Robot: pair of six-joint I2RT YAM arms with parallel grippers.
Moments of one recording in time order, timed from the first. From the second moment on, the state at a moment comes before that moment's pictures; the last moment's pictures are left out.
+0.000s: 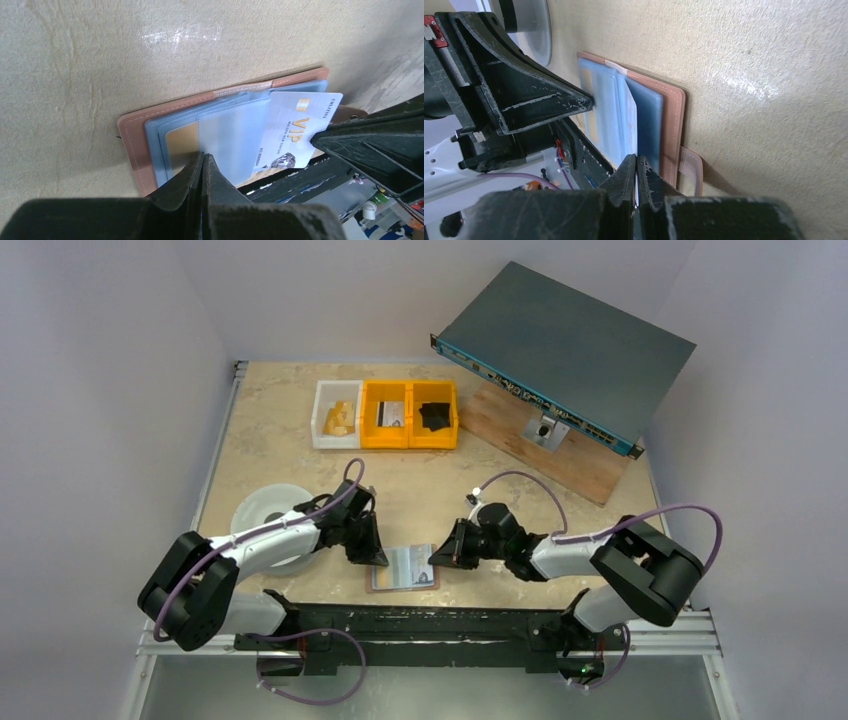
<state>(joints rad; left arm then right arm) -0.62 1.31 0.58 -0.40 0.25 -0.82 0.82 1.47 0.35 0.52 -0.33 1.12</state>
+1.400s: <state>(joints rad) -0.43 1.03 0.63 -0.22 0.75 -0.85 0.70 1.24 0.51 0.52 -0.57 1.25</state>
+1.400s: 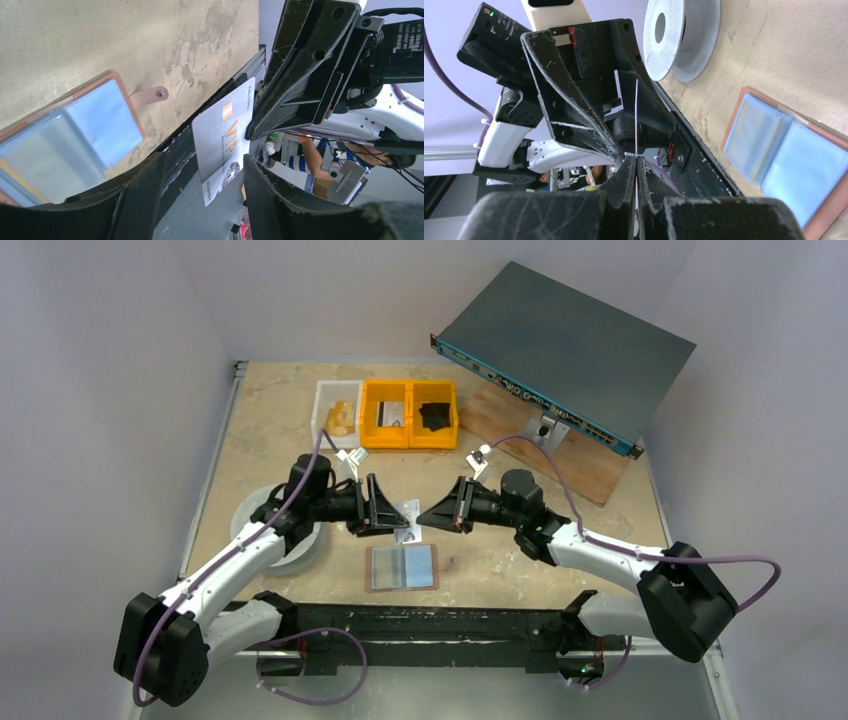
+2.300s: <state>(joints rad) -0.42 1.08 0.78 -0.33 0.60 -0.85 0.69 1.08 0.67 0.03 -0.35 1.02</state>
